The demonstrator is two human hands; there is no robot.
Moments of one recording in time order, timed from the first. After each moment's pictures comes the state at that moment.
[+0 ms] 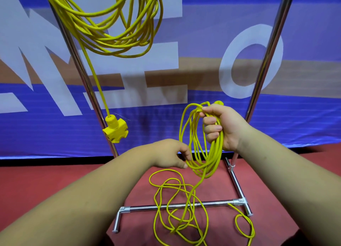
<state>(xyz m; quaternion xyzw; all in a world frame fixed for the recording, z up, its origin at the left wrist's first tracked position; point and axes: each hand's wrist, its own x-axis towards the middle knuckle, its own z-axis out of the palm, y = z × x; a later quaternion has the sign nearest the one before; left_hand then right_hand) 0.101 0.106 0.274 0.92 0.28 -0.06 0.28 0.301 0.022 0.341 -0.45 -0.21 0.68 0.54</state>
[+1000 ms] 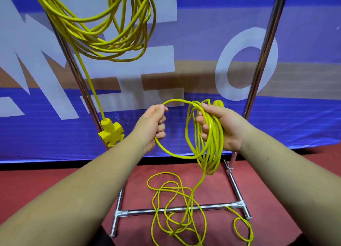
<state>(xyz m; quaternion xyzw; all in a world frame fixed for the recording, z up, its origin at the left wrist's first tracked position) 0.109 0.129 0.311 0.52 0.37 0.41 0.65 0.309 0.010 0.355 -0.47 -0.26 0.65 0.54</state>
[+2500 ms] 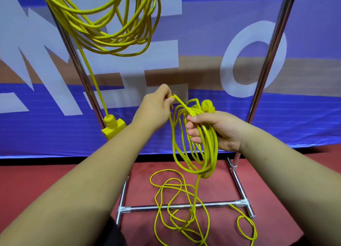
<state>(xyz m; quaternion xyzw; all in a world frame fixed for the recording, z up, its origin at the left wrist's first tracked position) 0.109 0.149 0.341 0.84 0.38 0.37 0.12 0.287 0.012 0.350 -0.48 -0.34 0.66 0.47</state>
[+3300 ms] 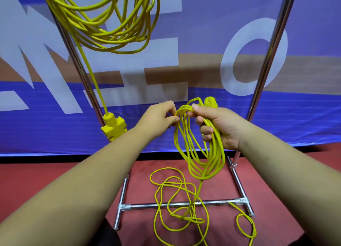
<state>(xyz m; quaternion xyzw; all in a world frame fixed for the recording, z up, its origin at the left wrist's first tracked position) 0.105 0.149 0.309 0.85 0.39 0.27 0.22 0.290 0.015 0.345 -0.47 -0.33 0.64 0.51</state>
